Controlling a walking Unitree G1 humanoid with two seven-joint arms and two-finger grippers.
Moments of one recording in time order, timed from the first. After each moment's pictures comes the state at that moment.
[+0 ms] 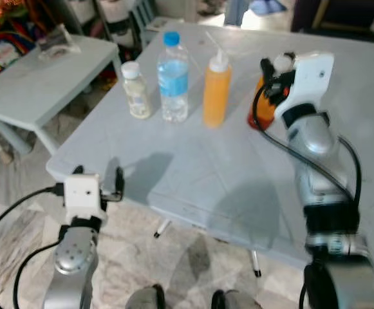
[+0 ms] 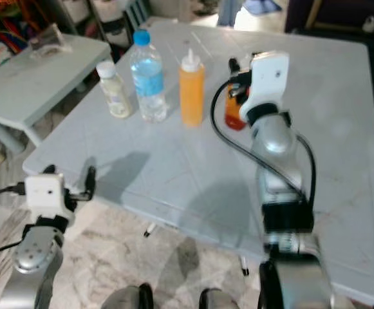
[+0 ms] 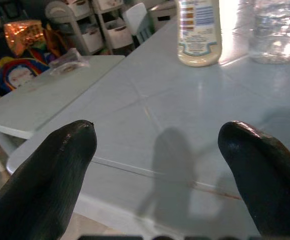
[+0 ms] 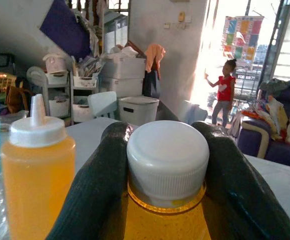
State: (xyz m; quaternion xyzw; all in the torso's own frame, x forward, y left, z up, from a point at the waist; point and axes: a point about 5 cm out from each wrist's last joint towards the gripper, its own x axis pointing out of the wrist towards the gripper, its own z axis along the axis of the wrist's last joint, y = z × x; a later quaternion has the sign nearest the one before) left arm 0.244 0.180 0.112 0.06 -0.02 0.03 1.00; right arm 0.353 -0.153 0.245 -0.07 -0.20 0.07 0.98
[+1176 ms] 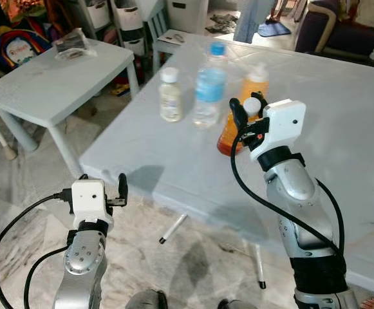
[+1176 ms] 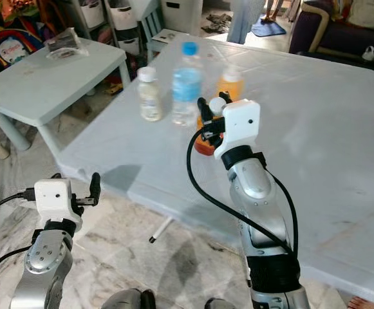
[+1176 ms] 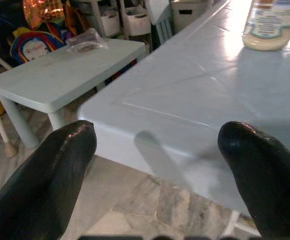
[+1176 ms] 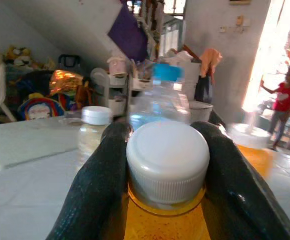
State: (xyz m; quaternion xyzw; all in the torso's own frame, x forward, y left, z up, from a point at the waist) left arm 0.243 0.170 0.095 0.04 0.01 0.04 1.00; right arm 0.305 -0.113 0.208 -0.04 -0.17 0.16 0.97
